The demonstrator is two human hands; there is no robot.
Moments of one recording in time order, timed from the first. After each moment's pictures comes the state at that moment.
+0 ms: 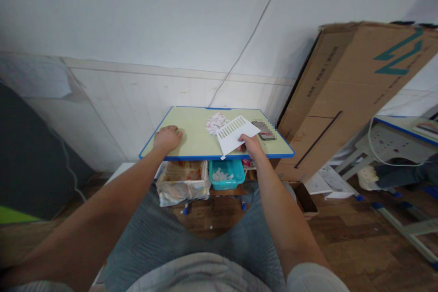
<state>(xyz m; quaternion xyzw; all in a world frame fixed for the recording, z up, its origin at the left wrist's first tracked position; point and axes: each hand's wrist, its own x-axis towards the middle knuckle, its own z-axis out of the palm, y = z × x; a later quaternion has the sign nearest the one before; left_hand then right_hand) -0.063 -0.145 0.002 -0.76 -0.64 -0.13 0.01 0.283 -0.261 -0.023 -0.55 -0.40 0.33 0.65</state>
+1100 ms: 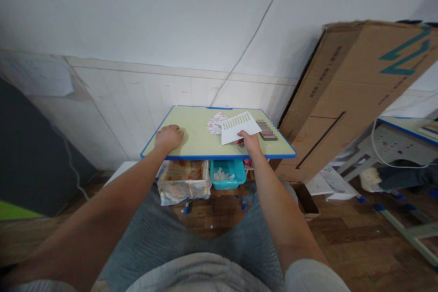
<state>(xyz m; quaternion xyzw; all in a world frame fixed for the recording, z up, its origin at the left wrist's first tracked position) -0.063 -0.144 0.002 -0.76 -0.64 -0.13 0.00 0.287 -0.232 -0.036 -0.65 -0.36 0.32 0.59</state>
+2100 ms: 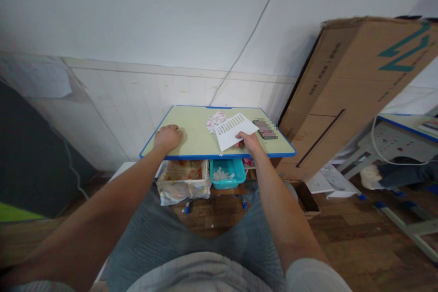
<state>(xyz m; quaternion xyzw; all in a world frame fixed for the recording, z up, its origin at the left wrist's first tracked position) -0.063 -0.144 0.002 -0.76 -0.64 -0.14 0.01 0.278 -0.254 -0.017 -0.56 -0.45 0.33 0.62</state>
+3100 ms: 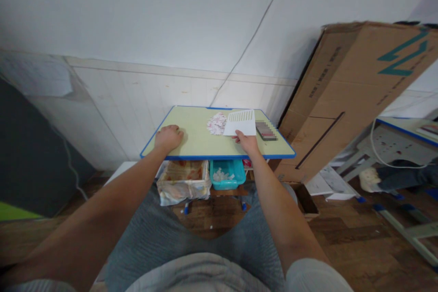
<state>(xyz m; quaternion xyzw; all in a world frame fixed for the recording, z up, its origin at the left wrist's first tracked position) -0.063 -0.142 -0.001 -0.75 -0.64 -0.13 0.01 0.296 -0.219 -0.052 -0.63 -0.41 0.27 0.60</state>
